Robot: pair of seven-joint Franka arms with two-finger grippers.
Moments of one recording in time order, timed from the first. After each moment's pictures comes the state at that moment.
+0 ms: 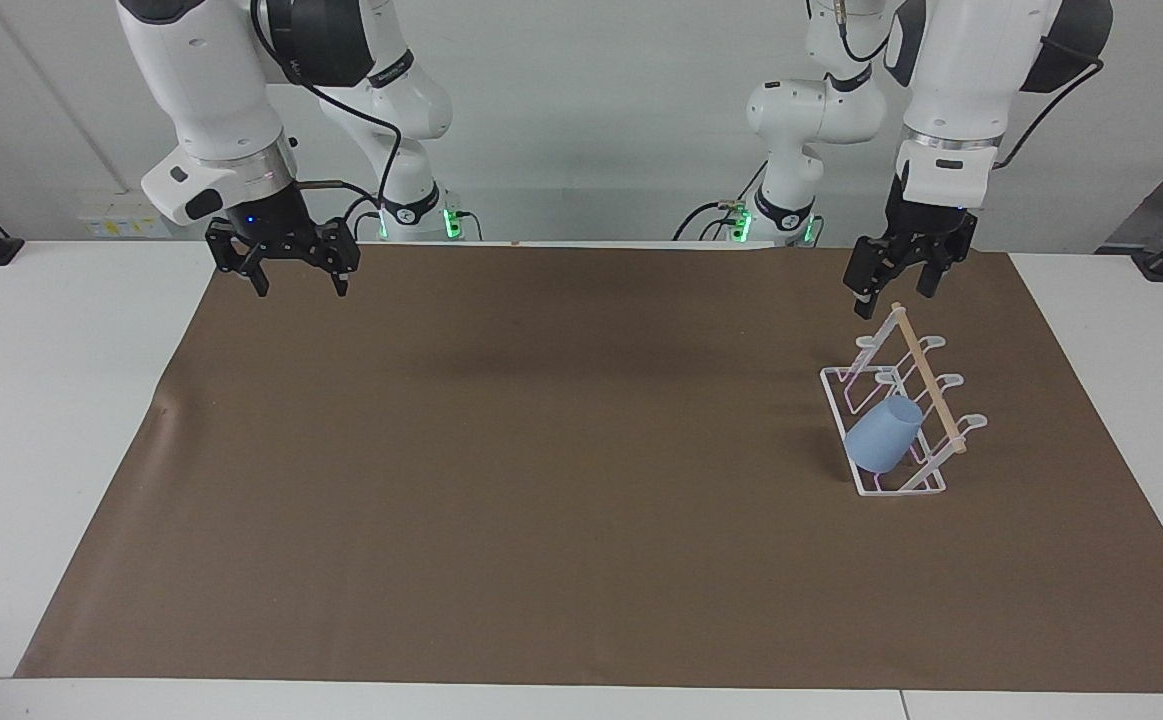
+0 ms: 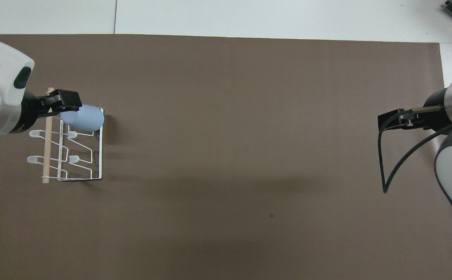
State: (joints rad) left arm -0.14 -0.09 -0.09 -1.72 0.11 1.79 -0.40; right arm -0.25 -0.01 0.32 -1.63 -0.04 1.65 0.06
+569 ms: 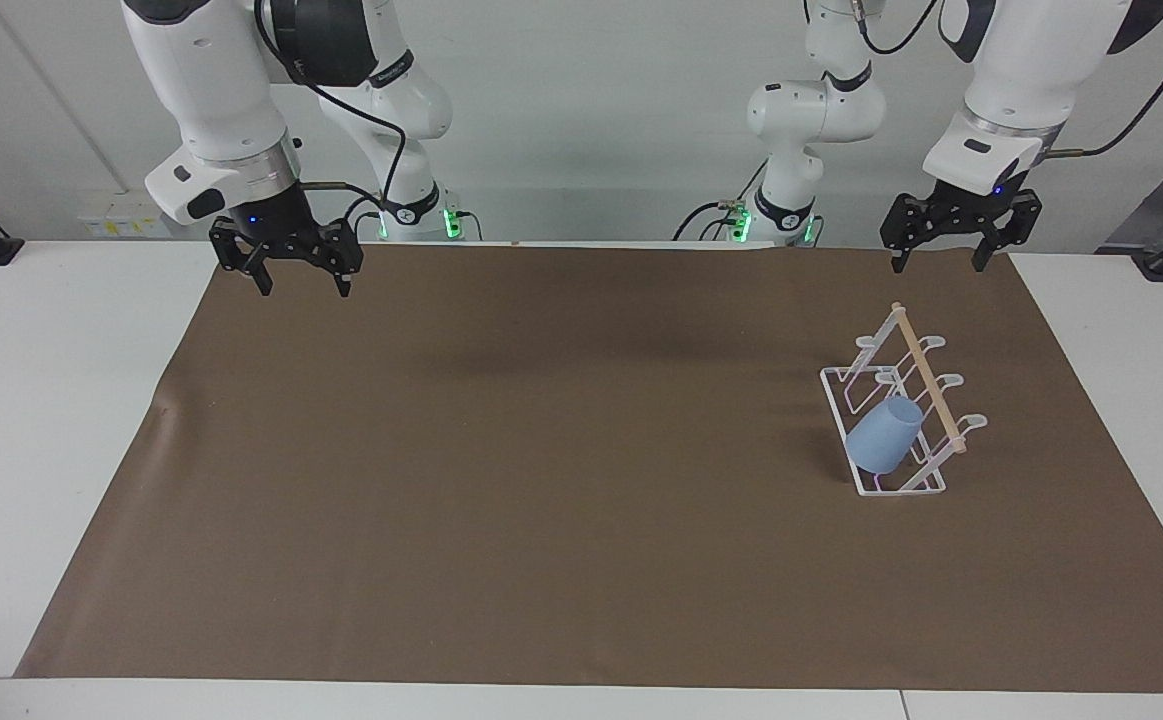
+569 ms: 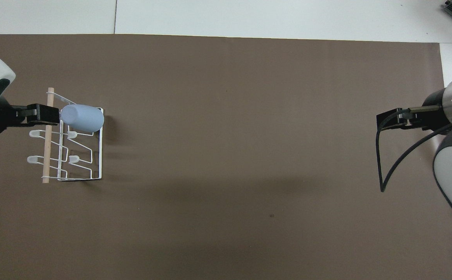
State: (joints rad) left arm -0.07 -0.09 -0.08 -1.65 0.05 1.56 0.01; right arm -0.25 -0.01 0.32 -1.63 -0.04 1.65 0.07
